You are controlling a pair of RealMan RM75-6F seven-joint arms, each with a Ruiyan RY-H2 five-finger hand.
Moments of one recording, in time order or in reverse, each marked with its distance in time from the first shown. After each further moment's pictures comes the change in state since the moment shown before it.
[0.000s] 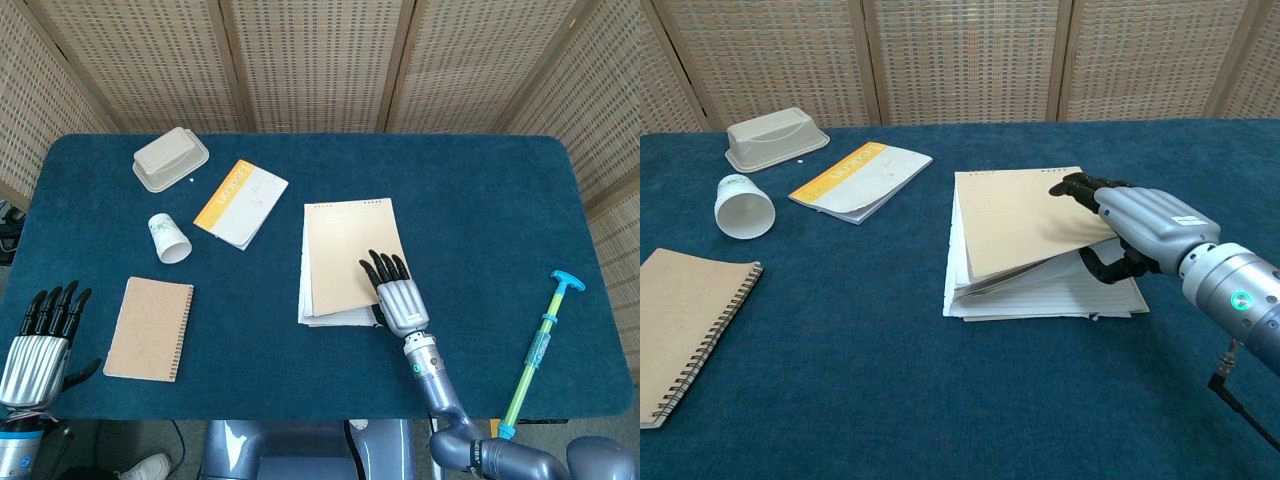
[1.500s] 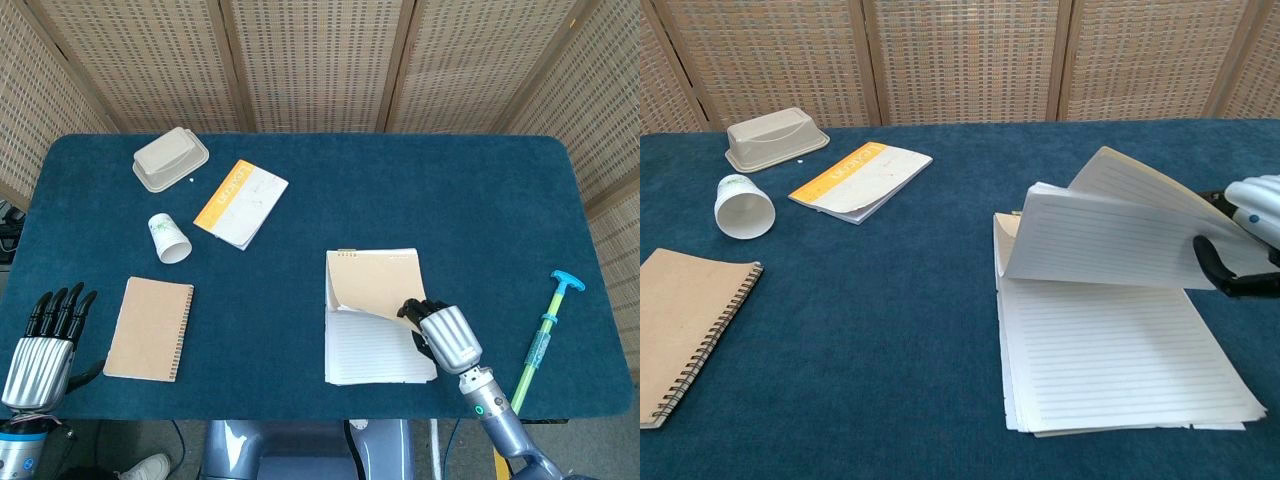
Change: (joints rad) left arm 0.002 -0.008 0.008 -0.001 0.026 0.008 0.015; right arm -0.140 0.306 -0.276 -0.127 -0.323 0.293 0.252
